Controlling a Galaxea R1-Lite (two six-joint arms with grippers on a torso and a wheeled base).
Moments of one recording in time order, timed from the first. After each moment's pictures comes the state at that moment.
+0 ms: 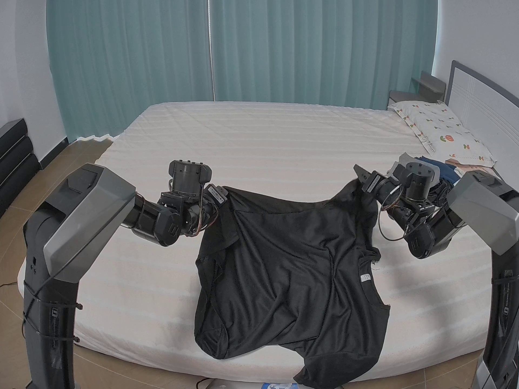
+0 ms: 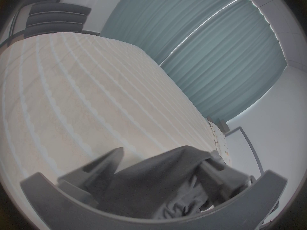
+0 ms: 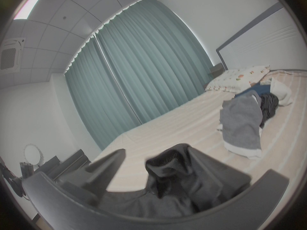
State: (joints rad) left arm -0.36 2.39 -1.49 -0.42 0.16 -0.93; right arm 0.20 2.35 -1.16 -1.19 -0.06 0.50
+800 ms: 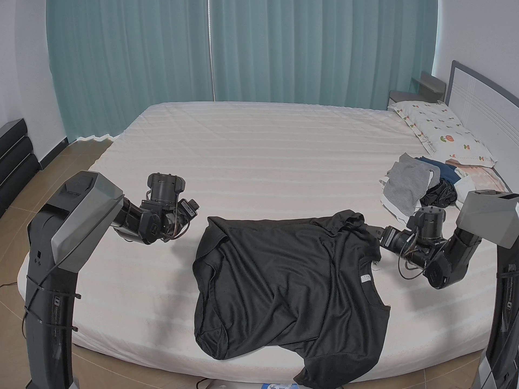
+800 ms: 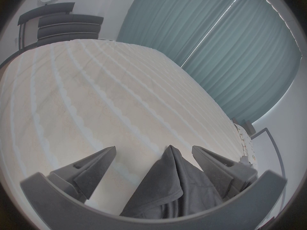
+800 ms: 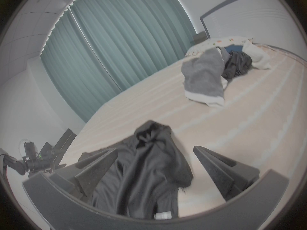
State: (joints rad) left arm -0.21 2.48 -1.53 -0.33 0.18 -0.84; right arm 0.09 2.36 -0.81 -1.16 0.07 0.51
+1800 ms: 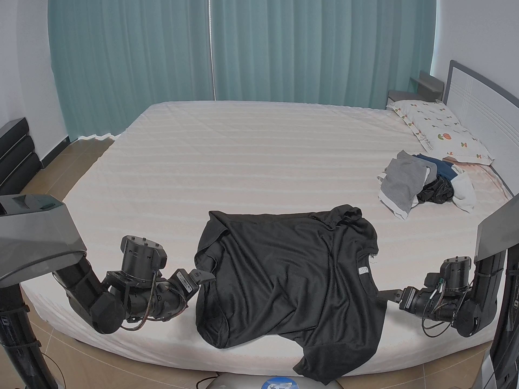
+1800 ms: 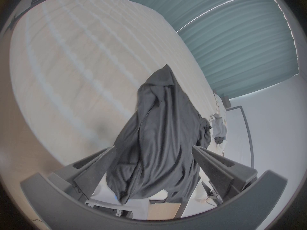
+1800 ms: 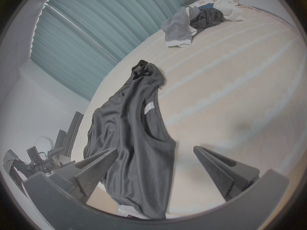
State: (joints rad) left arm -0.38 2.06 -0.52 -0.82 -0.12 -1.05; right arm 0.05 2.29 -0.16 -1.44 0.31 0.54
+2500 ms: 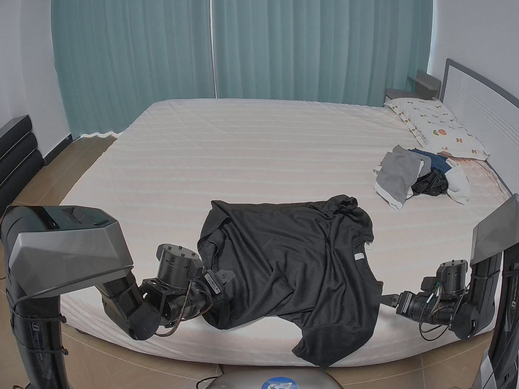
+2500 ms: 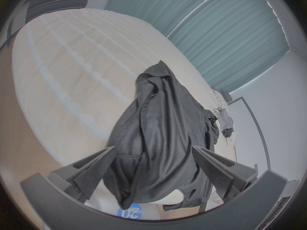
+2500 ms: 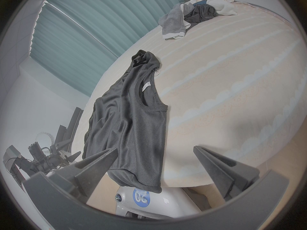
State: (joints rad) left arm -0.50 2.24 -0.64 -0.94 0.08 -0.97; right arm 0.07 2.31 -0.15 -1.45 0.30 0.54
